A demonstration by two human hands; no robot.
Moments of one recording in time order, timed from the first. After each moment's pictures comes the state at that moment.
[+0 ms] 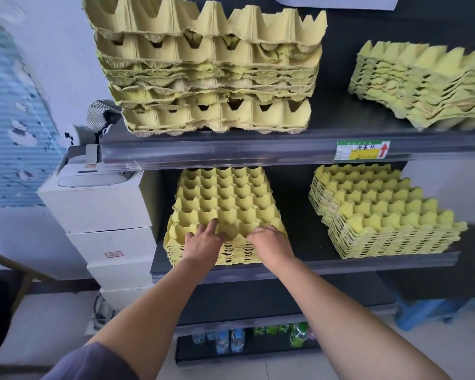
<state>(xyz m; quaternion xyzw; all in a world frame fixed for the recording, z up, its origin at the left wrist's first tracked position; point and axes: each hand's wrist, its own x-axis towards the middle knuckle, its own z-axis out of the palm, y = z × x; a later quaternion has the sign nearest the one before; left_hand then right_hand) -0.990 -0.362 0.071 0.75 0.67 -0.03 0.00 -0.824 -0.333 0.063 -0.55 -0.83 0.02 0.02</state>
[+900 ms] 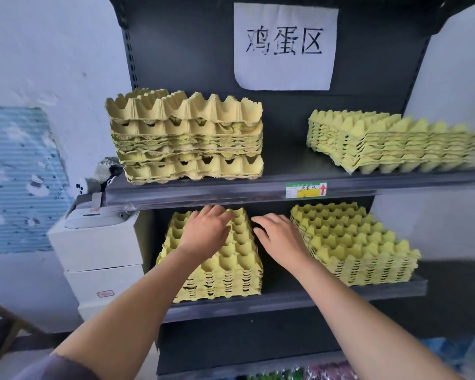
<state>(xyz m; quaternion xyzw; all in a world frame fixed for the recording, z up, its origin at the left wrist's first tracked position) -0.940 -0.382 0.199 0.78 0.58 0.18 -0.15 -0.753 -0.370 0.185 -0.53 -0.82 -0.03 0.23</state>
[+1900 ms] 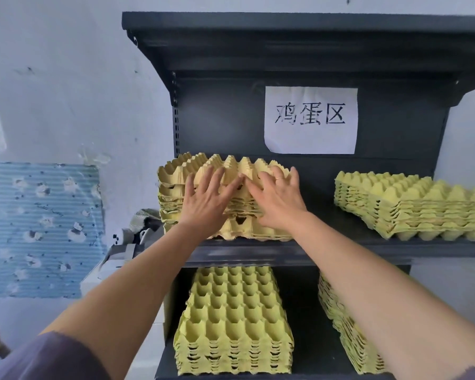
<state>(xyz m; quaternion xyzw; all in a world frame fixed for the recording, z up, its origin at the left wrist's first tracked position) -1.001 -0.356 0.345 0.68 0.63 0.16 -0.35 -0.828 -0.319 0.363 -0.47 -0.79 -0.36 0.13</state>
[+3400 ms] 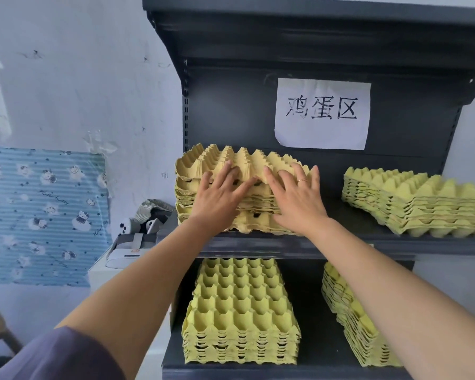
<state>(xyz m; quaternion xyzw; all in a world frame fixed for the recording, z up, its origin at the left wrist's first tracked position) -1.012 -0.357 0.334 0.72 0.57 0.17 -0.37 -0.824 -0.319 0.341 -0.49 -0.77 -0.37 0.17</state>
